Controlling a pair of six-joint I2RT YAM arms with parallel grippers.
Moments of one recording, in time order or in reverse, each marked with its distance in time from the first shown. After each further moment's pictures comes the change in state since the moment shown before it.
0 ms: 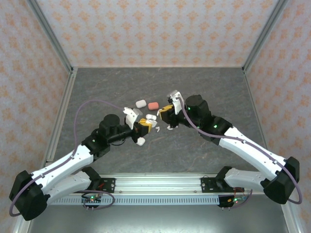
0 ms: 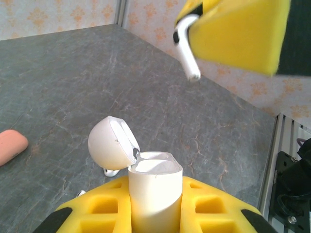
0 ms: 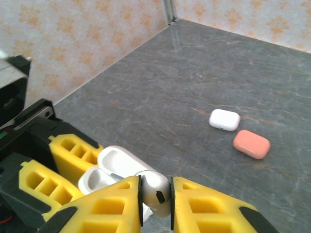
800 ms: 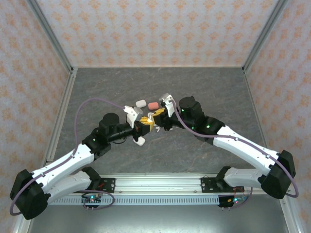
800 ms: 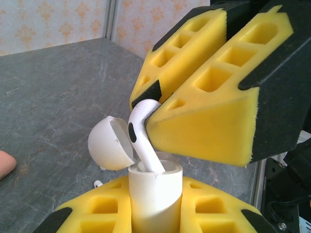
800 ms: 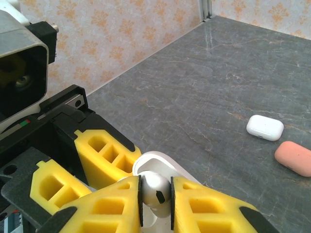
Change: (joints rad) left arm 0.000 0.011 0.015 0.045 0.034 0.001; right arm 0.037 0.065 -0.013 0.093 -0.086 0.004
